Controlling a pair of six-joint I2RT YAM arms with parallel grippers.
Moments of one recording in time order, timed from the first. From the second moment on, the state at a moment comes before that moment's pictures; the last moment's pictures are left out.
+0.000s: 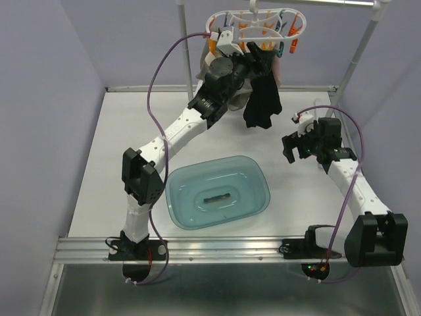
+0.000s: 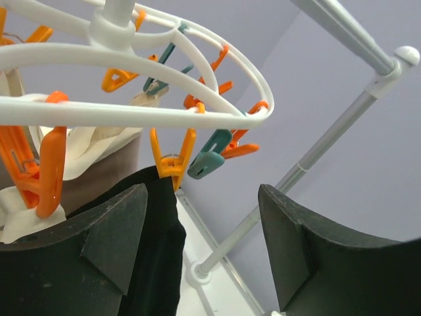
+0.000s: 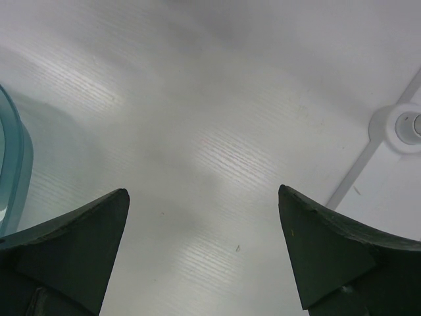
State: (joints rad) left arm -0.75 1.97 2.03 0.20 -0.15 -0.55; right arm 0.01 1.19 0.88 -0.37 -0.32 -0.38
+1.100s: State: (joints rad) left arm -0.71 2.20 2.25 0.25 -0.13 -0.59; right arm 0.01 1.18 0.87 -0.37 -0.32 -0.39
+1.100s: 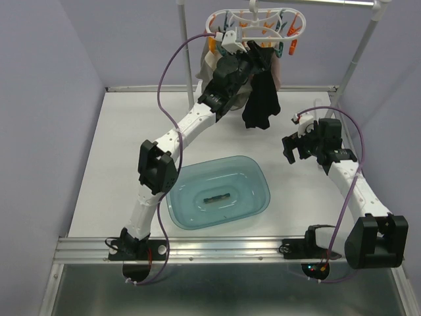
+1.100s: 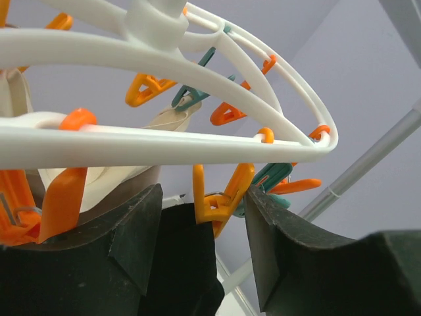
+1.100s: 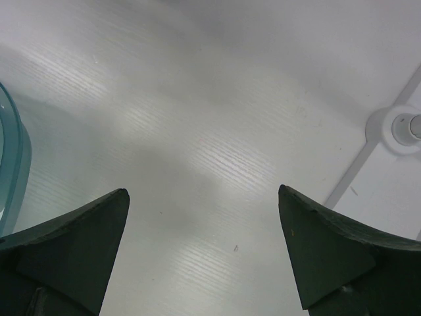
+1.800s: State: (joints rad) left arm -0.71 2.22 2.30 0.31 -0.14 -0.57; right arm 0.01 1.17 0.87 -0.37 -0.32 -0.39
